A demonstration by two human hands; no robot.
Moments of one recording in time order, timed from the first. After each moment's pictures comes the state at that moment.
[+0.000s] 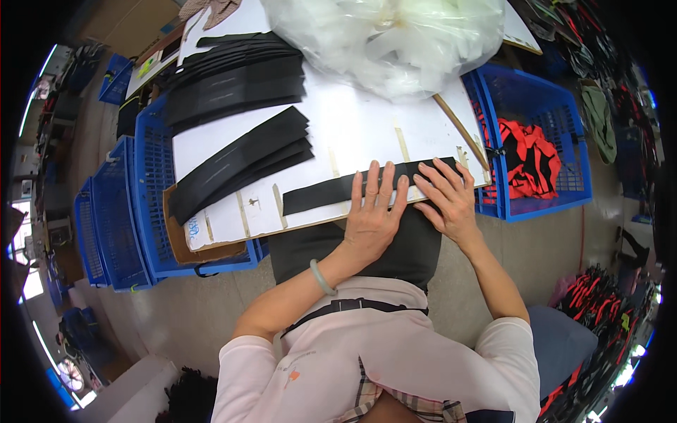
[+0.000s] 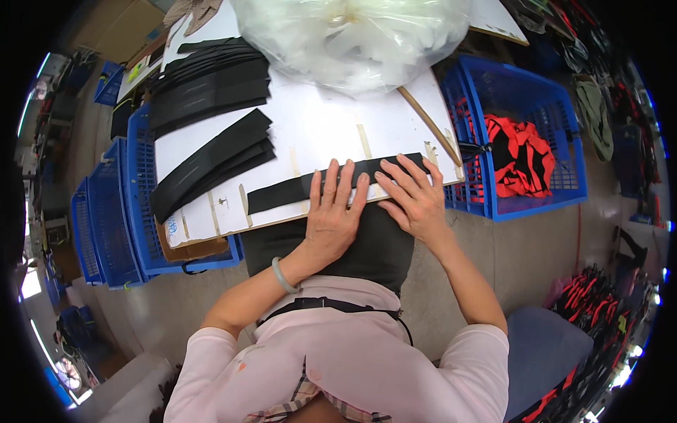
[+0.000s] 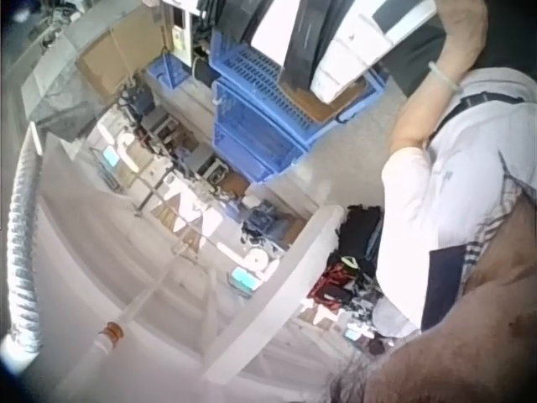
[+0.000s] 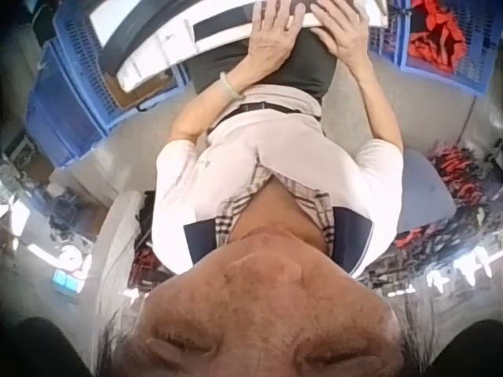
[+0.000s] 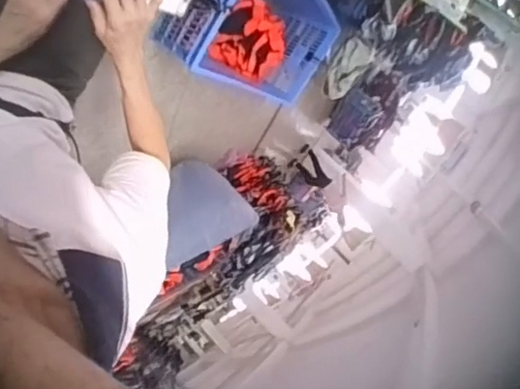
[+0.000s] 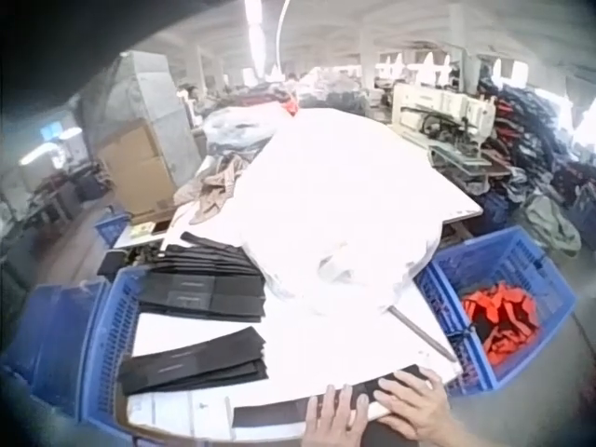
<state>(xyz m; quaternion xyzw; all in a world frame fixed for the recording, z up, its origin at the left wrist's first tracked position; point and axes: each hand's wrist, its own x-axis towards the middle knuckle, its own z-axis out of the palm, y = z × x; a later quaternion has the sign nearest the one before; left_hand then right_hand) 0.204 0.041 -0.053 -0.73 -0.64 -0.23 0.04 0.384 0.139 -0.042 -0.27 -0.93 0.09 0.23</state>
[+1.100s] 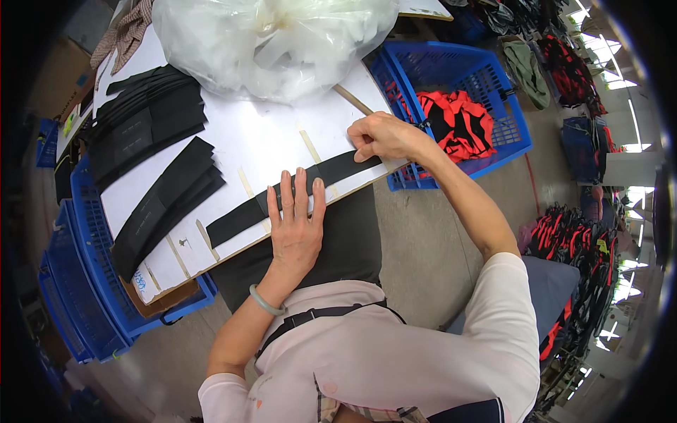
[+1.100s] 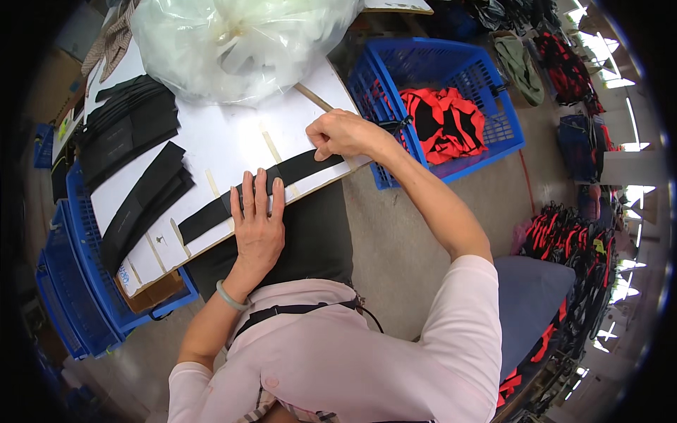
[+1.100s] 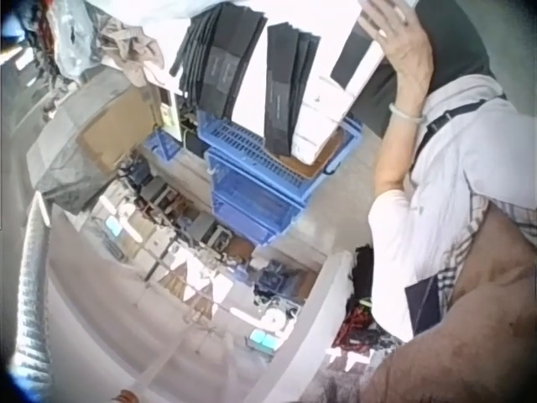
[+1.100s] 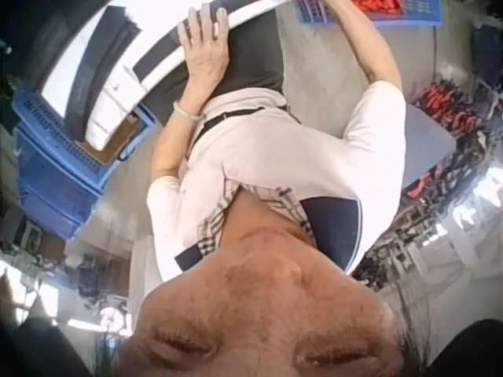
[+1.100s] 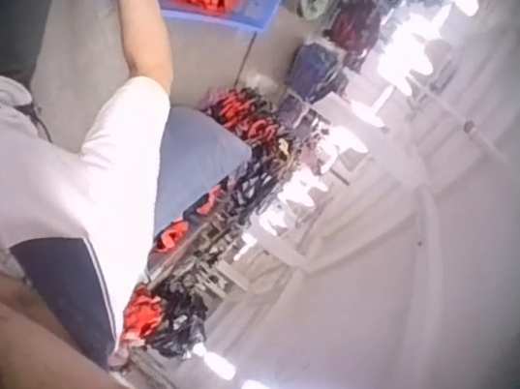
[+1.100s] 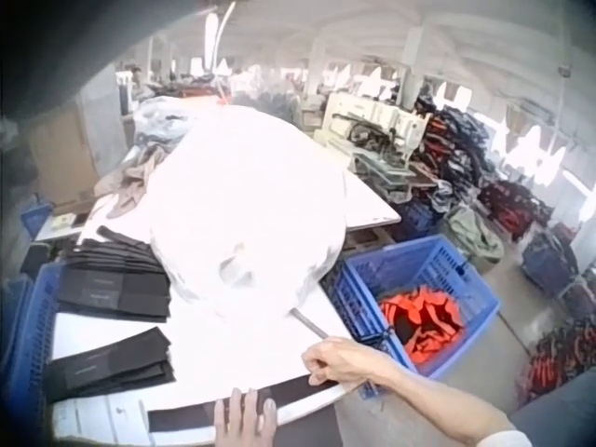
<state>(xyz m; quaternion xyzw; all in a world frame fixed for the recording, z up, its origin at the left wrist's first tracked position) 0.204 0.042 -0.054 -0.76 -0.63 -0.16 0.06 0.372 0.247 0.006 -0.33 -0.87 0.37 -0.04</state>
